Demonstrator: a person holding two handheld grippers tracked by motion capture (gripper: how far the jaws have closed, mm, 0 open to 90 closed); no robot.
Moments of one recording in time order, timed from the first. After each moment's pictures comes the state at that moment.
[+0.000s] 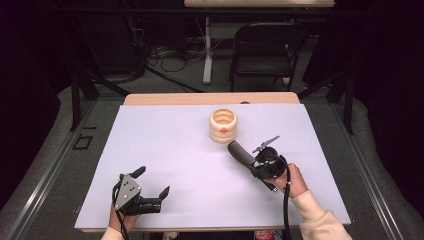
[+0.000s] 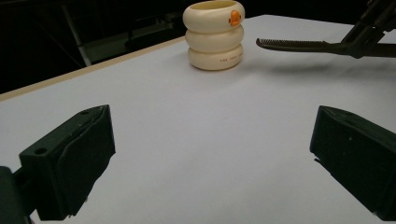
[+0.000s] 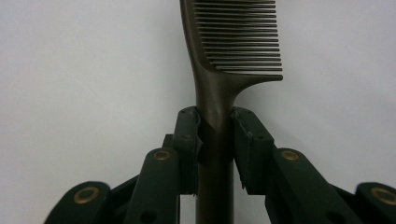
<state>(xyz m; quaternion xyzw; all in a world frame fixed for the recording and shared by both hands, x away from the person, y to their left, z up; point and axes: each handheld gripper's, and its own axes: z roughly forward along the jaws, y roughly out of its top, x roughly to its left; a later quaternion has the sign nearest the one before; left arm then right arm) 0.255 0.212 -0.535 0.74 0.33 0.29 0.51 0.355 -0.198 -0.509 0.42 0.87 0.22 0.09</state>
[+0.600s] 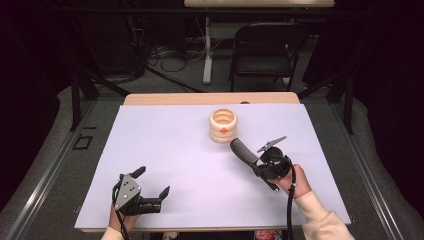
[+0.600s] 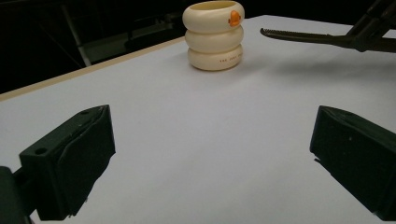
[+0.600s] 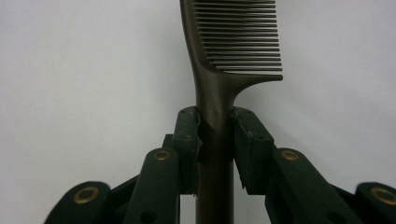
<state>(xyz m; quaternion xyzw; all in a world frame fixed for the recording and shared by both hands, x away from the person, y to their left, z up) 0.255 0.212 -0.535 0.74 0.33 0.29 0.51 0.349 -0.209 -0.504 0.43 0.86 0.25 0.09</state>
